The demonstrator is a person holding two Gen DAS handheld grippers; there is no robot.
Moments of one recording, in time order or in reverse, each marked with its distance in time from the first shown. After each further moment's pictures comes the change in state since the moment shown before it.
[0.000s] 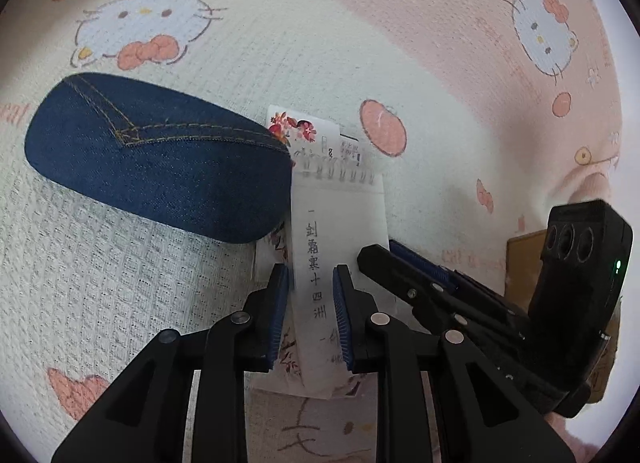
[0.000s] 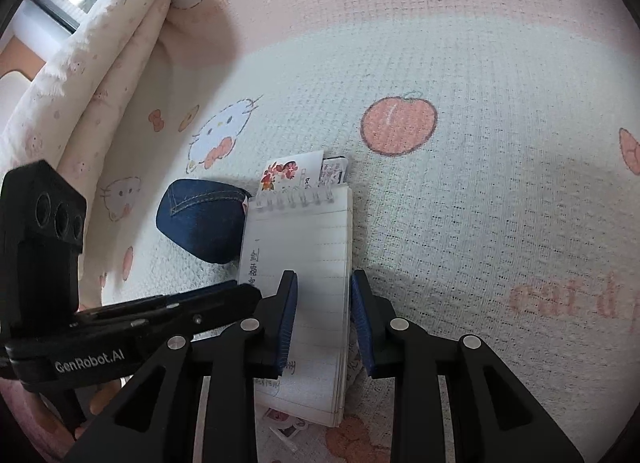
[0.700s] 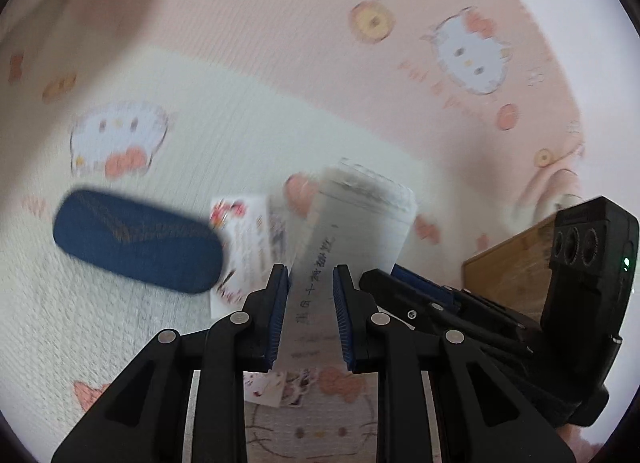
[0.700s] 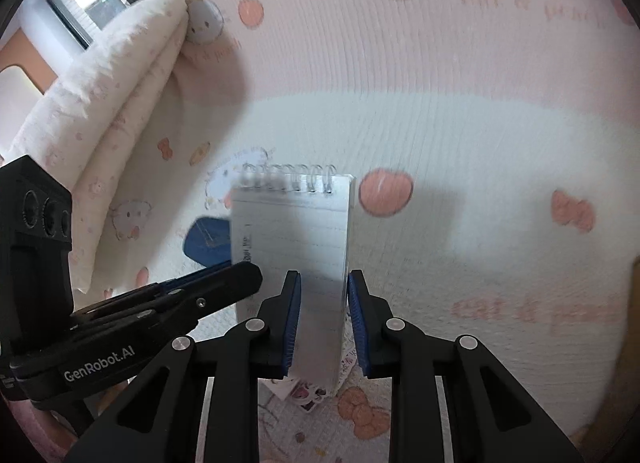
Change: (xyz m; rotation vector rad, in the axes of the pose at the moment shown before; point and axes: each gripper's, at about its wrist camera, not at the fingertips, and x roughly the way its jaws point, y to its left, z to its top) left arm -0.073 -0.059 0.007 0.138 -0.210 -0.042; right arm -0.084 0.034 0.015 -0.037 -0.119 -0.085
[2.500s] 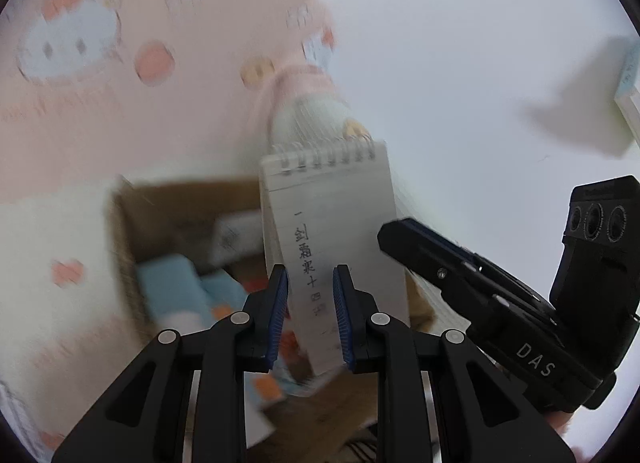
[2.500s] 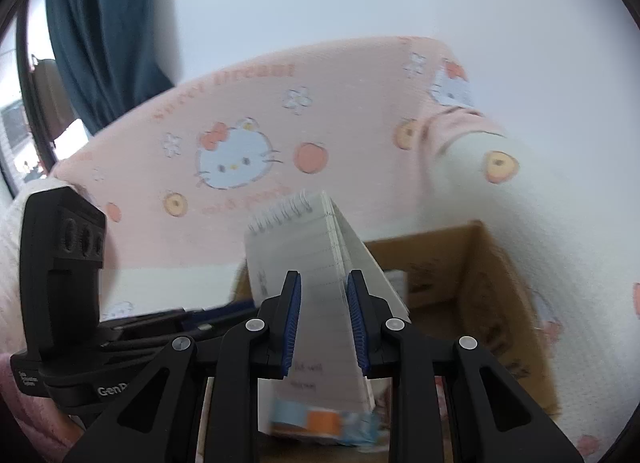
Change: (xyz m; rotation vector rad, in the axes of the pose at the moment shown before) left arm 0.030 -0.362 -0.028 0.442 0.214 -0.588; right arm -0.362 -0.137 -0.049 0.230 -0.459 -0.538
